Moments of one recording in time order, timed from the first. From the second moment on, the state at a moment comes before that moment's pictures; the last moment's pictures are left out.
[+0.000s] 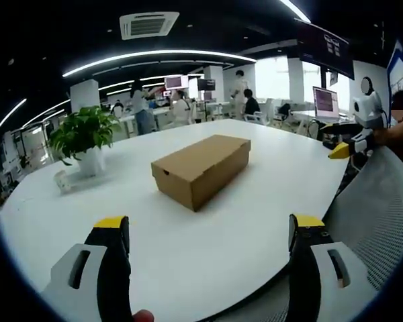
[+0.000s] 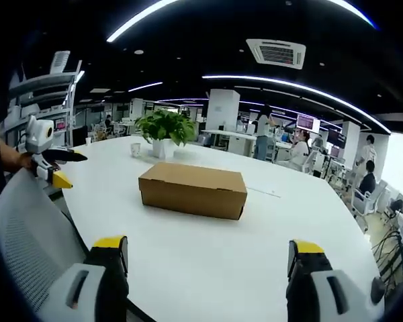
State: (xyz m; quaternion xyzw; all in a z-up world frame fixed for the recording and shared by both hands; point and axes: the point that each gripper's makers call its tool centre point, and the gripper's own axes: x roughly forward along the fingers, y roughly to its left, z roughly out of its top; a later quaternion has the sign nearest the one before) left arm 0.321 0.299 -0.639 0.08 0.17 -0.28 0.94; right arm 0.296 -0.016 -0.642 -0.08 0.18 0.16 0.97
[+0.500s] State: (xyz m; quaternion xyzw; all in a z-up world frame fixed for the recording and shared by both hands) left arm 0.321 0.299 -0.639 0.08 0.17 -0.28 0.94; right arm 0.295 -0.017 -0.642 -0.08 0.18 0.16 0.97
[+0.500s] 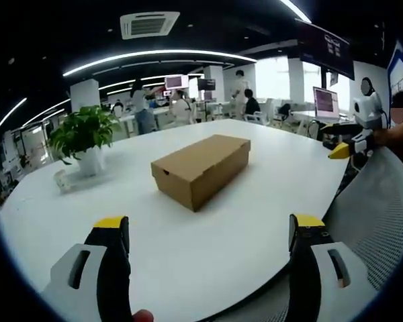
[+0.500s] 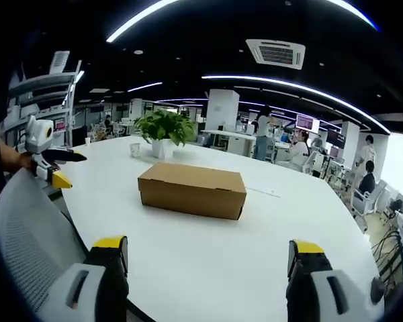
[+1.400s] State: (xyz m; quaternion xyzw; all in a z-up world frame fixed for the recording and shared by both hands) left arm 0.322 0.295 -0.639 0.09 0.18 -0.29 0.94; right arm 0.296 -0.024 -0.637 -0.08 0.18 0.16 0.97
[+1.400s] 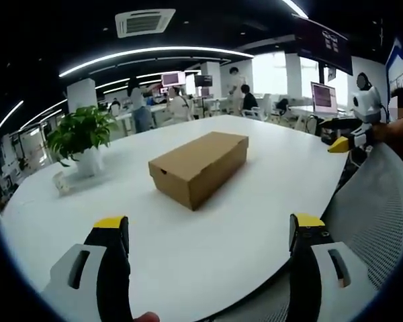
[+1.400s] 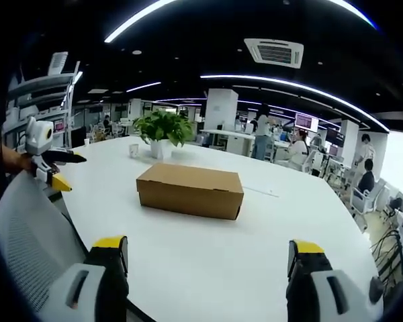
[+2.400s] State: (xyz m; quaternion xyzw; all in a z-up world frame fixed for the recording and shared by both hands) left arm 0.368 0.290 -0.636 0.10 0.20 -0.27 0.94; right arm 0.345 -0.017 -0.638 -0.11 0.19 0.23 0.95
